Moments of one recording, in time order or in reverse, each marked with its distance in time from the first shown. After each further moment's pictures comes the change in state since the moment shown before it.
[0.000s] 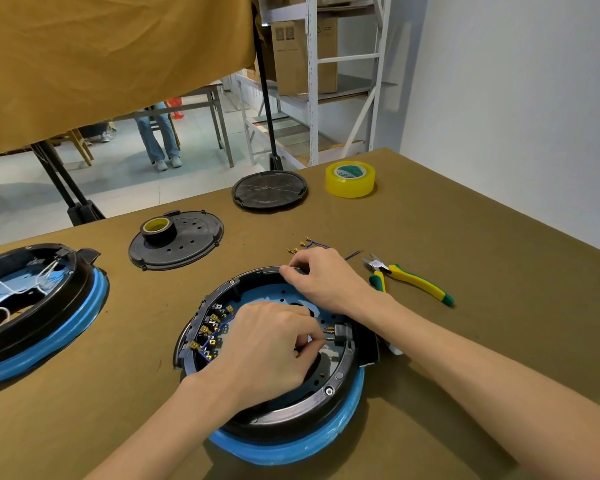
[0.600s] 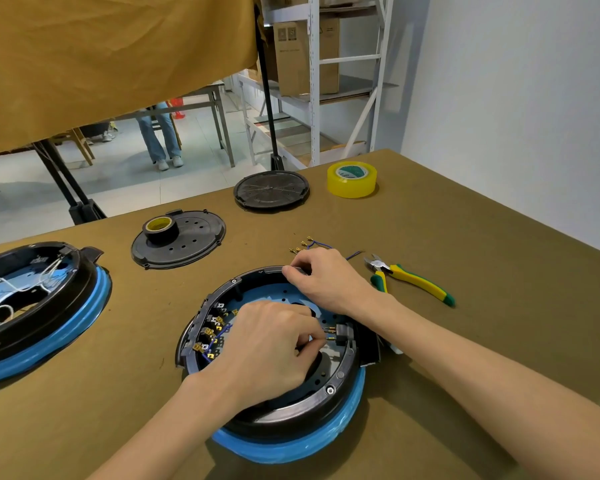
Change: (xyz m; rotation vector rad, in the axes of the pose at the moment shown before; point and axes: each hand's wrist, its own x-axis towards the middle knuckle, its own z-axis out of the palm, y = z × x) left_hand -0.001 0.001 -0.002 0.012 -0.004 -0.001; right_hand -0.002 0.000 0.000 -0.015 0.000 -0.006
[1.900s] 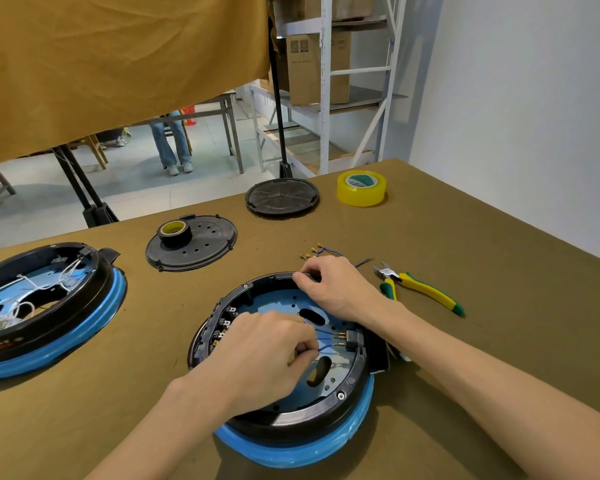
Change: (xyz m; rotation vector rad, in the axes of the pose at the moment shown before) left_hand -0.015 -0.011 -0.019 0.082 -0.250 -0.079; right_hand -0.001 -0.002 0.000 -0.035 -0.029 -0.021
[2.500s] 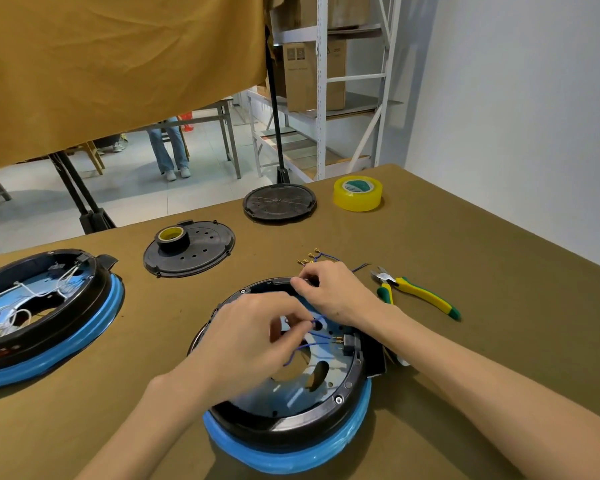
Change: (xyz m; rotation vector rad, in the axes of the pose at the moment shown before) left_hand 0.002 -0.007 -0.015 -0.347 0.253 -0.030; right_hand 0.001 -0.001 0.000 0.003 -0.017 0.019
